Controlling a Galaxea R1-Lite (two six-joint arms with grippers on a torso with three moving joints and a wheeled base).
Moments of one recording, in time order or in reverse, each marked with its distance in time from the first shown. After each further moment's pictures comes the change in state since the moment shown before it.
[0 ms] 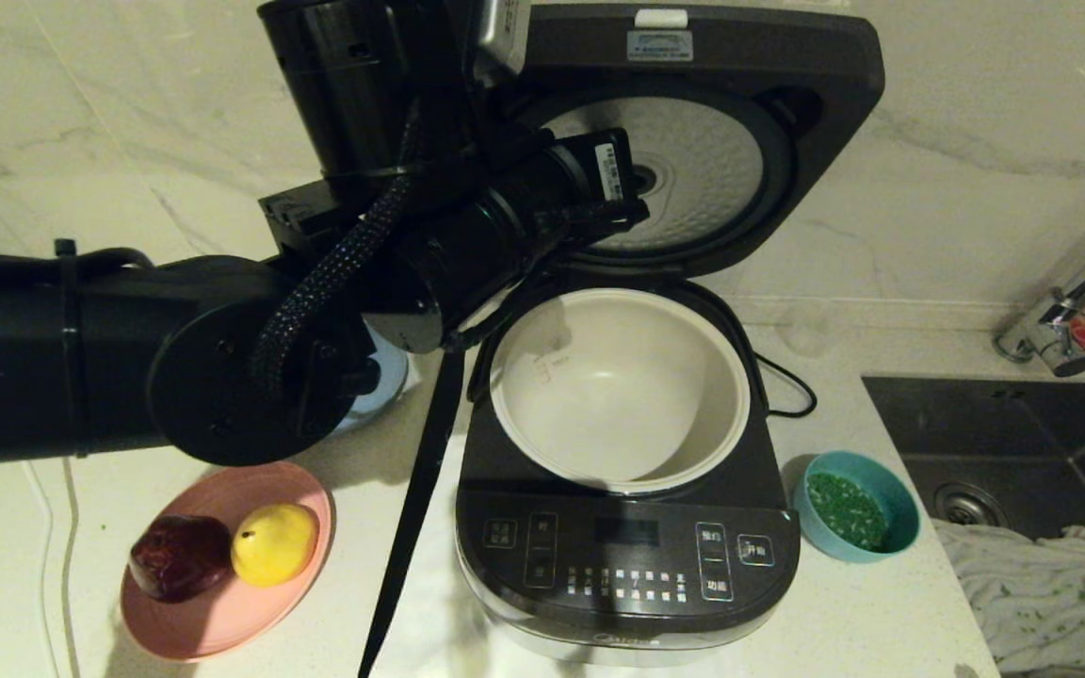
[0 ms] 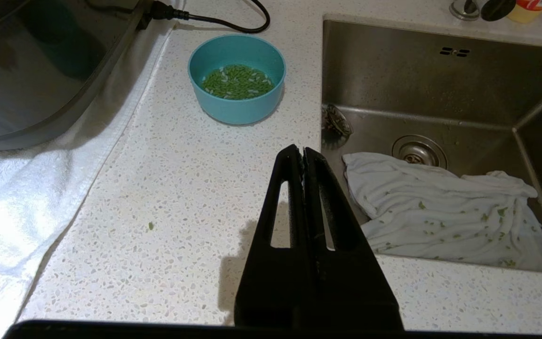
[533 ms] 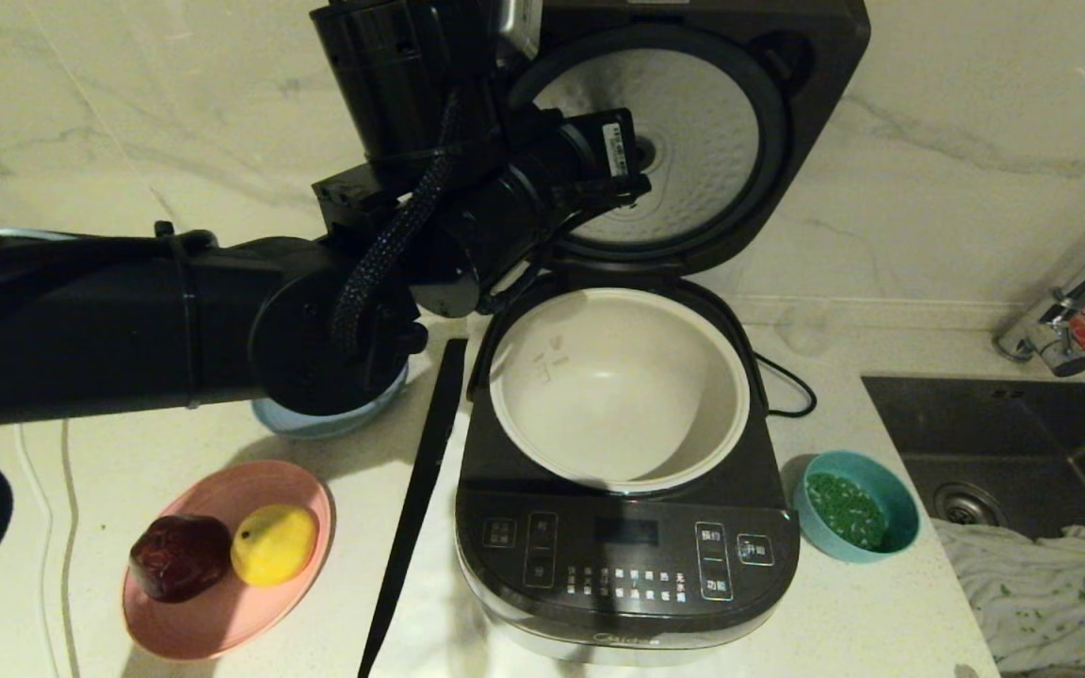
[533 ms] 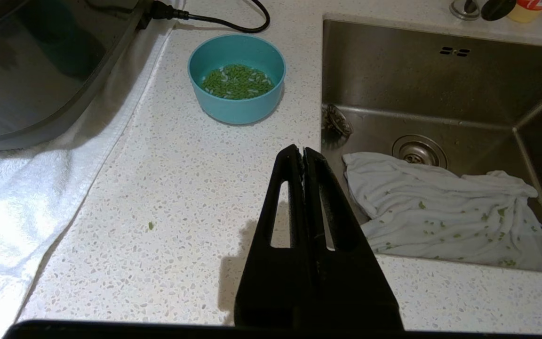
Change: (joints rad) left arm 0.032 0.091 -0.139 -0.008 0.000 0.043; right arm 0.000 0.000 0.000 0.000 0.000 0.000
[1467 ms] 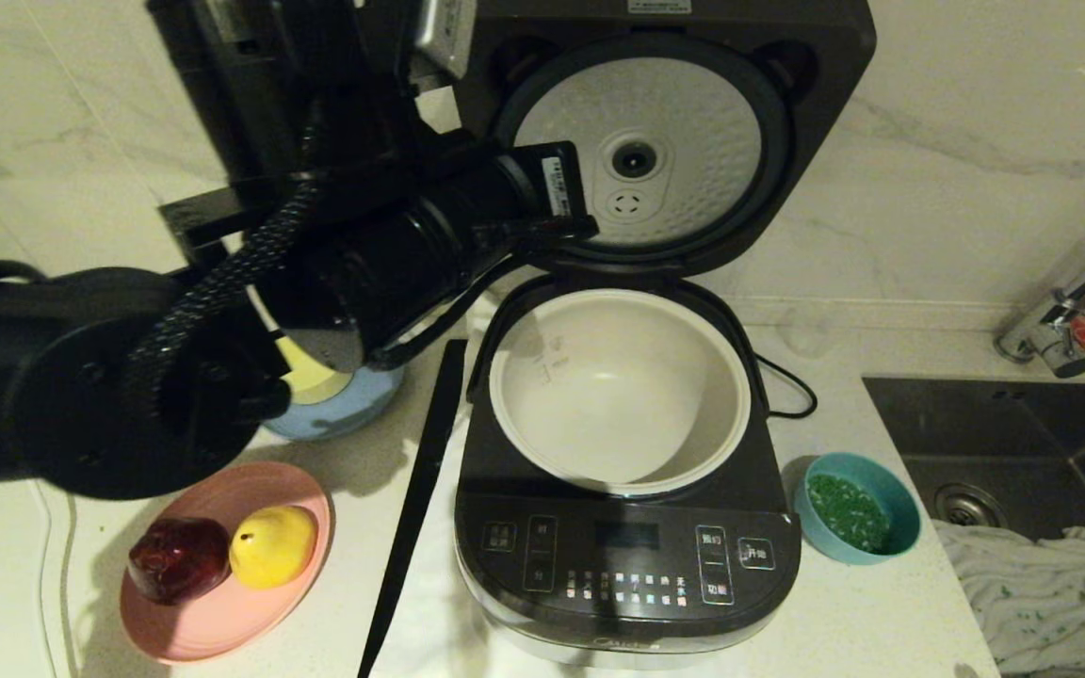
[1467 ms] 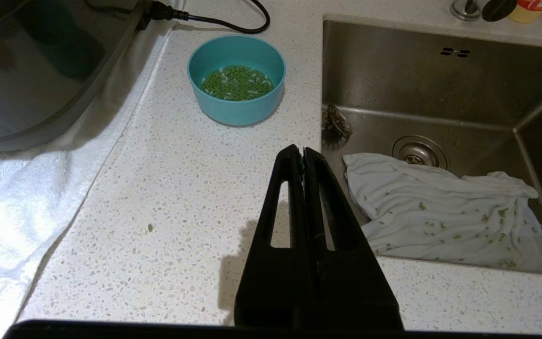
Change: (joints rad) left arm -0.016 -0.217 0.291 0.017 -0.002 -0.001; right arm 0.000 0.000 0.000 0.000 0.000 0.000
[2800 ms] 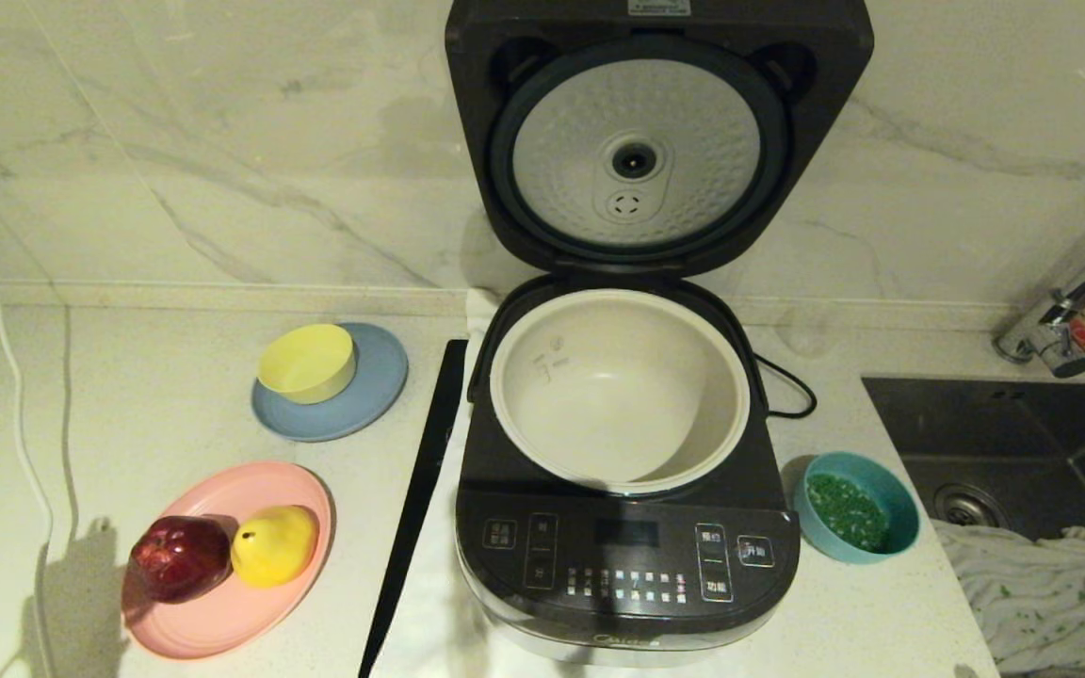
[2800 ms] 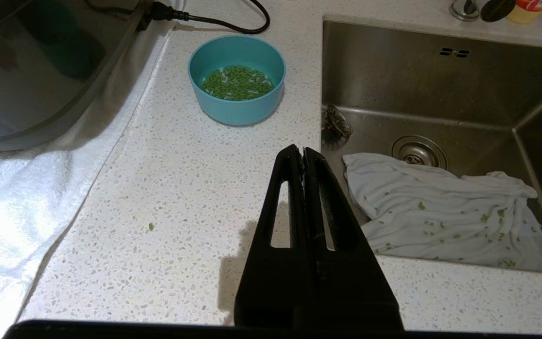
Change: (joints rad) left arm 0.665 -1.204 1.060 0.132 0.344 0.211; right arm 0.000 0.000 0.000 0.000 0.000 0.000
